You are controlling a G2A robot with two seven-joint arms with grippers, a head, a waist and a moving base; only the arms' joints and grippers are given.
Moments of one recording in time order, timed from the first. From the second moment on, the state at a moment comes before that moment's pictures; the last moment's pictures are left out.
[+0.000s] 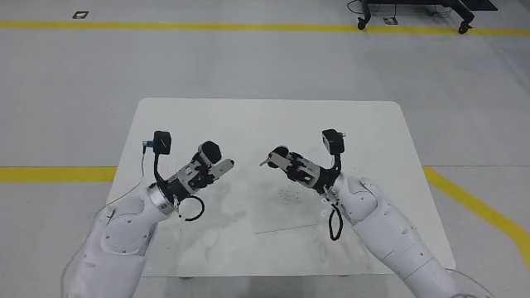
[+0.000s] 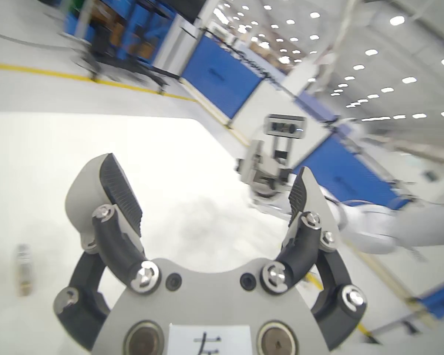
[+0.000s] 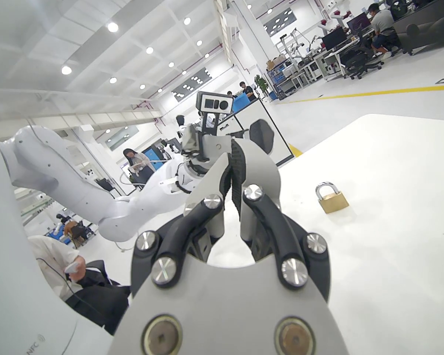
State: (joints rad) left arm 1.50 -1.14 -1.45 -1.78 0.02 -0.57 -0.67; right arm -1.19 -1.21 0.96 -1.31 -0.17 -1.01 0.18
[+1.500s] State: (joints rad) left arm 1.22 -1.07 -1.25 -1.43 -0.43 -0.72 -1.10; right arm -1.07 -1.32 0.83 -1.17 -0.24 -1.01 0.07
